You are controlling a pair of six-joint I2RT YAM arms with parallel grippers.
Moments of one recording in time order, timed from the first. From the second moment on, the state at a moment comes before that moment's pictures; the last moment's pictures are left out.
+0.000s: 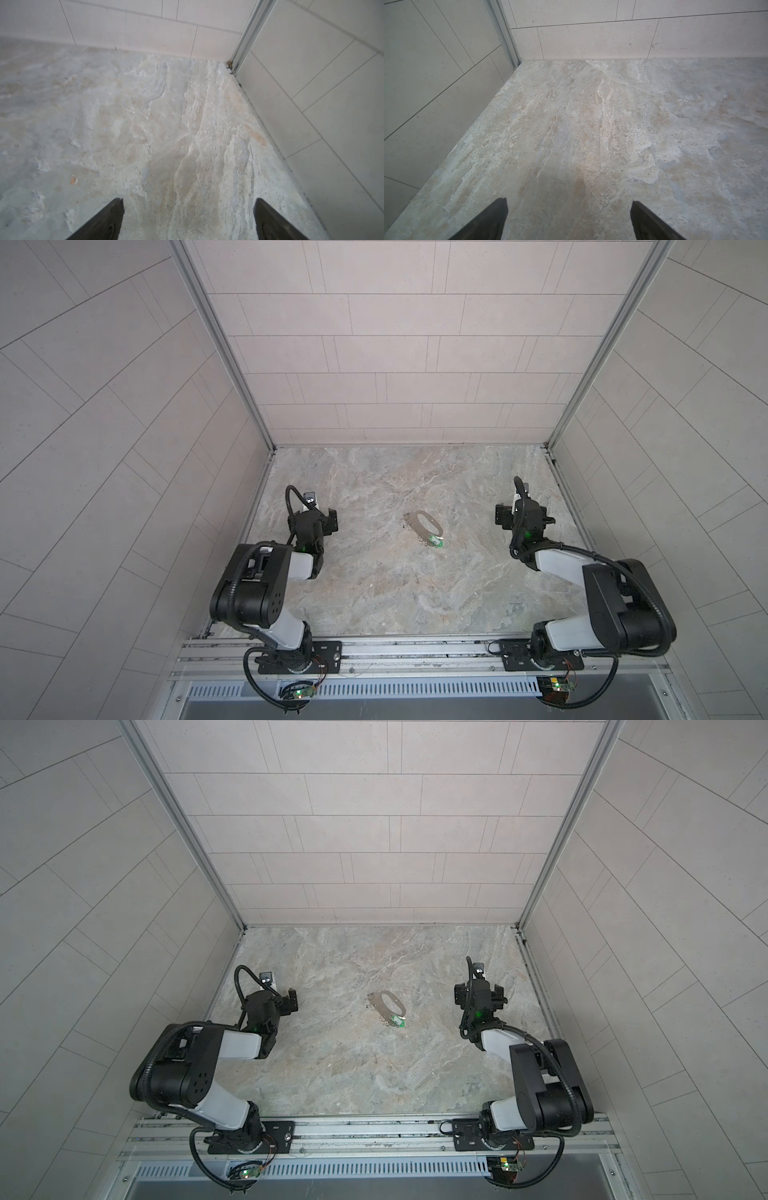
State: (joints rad) left arm -0.07 1.56 0.39 0.77 -0.28 -0.01; right arm 0.07 1.38 0.52 0.42 0.40 -0.03
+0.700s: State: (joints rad) left arm -0.28 0.94 0.70 -0.08 -0.02 -0.29; right arm 0.47 1.44 1.11 -0.46 0.01 -0.04
